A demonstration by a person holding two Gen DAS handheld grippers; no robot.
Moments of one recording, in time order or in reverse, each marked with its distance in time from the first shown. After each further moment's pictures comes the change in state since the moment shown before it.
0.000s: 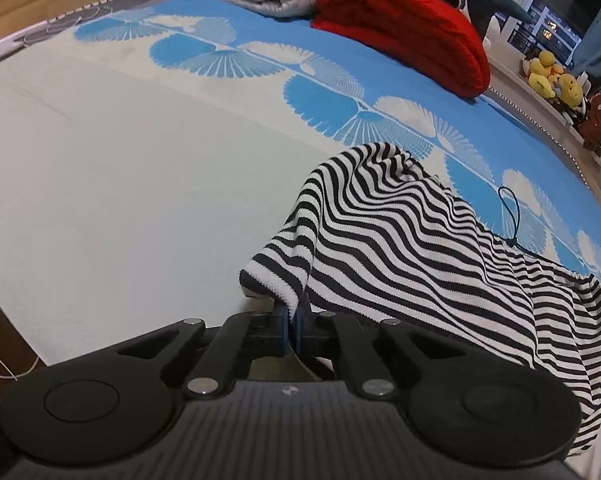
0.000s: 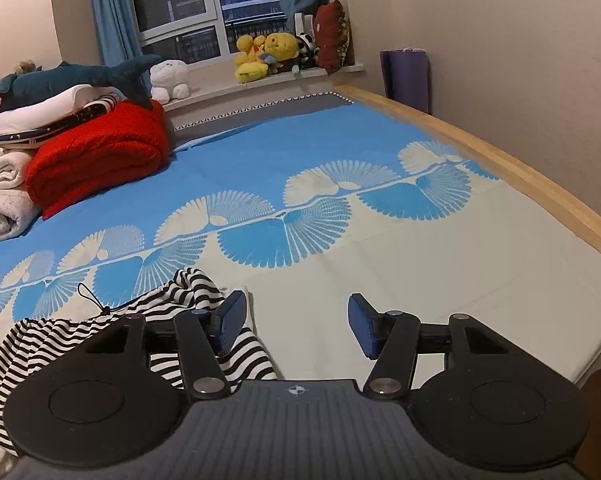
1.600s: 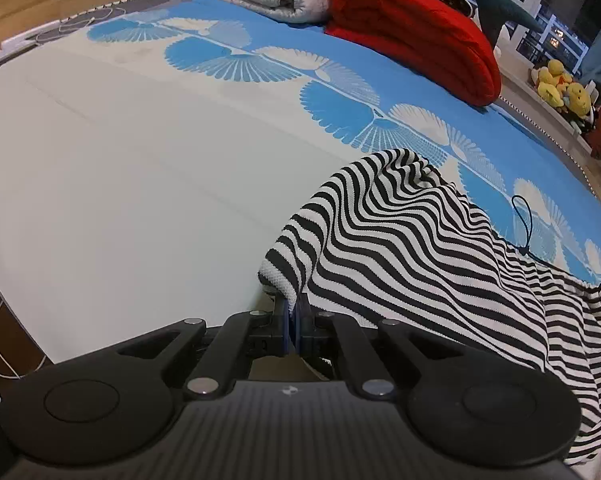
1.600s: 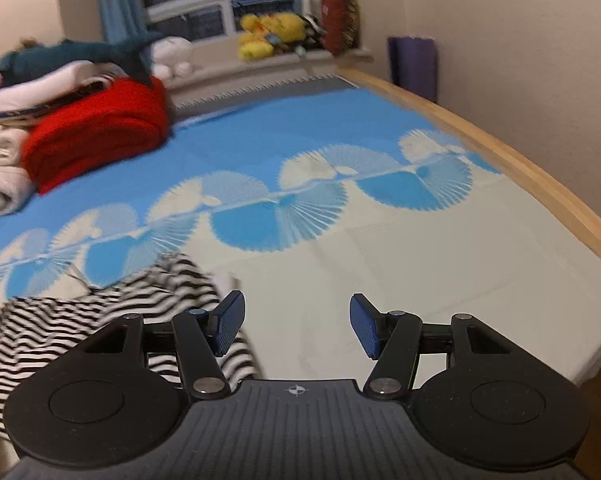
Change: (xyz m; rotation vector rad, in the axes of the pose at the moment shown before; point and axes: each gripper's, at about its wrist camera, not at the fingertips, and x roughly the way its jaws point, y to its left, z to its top) left arm 0.001 0.009 0.001 -0.014 -0.030 0.032; right arm 0.026 -0.025 0.011 -0.023 0.092 -0.037
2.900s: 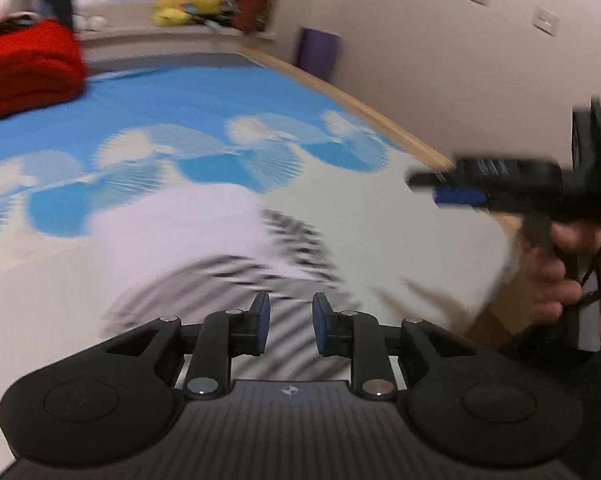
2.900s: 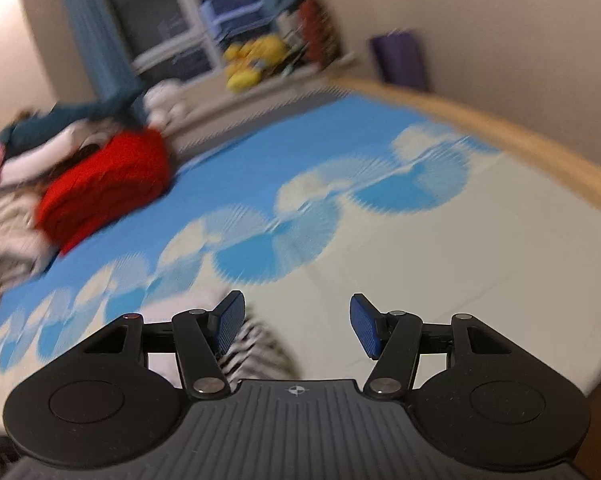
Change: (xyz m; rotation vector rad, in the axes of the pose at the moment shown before) left arm -0.079 -0.283 -0.073 0.758 0.047 -0.683; right arm 0.015 -0.047 0.002 0.125 -0.016 0.207
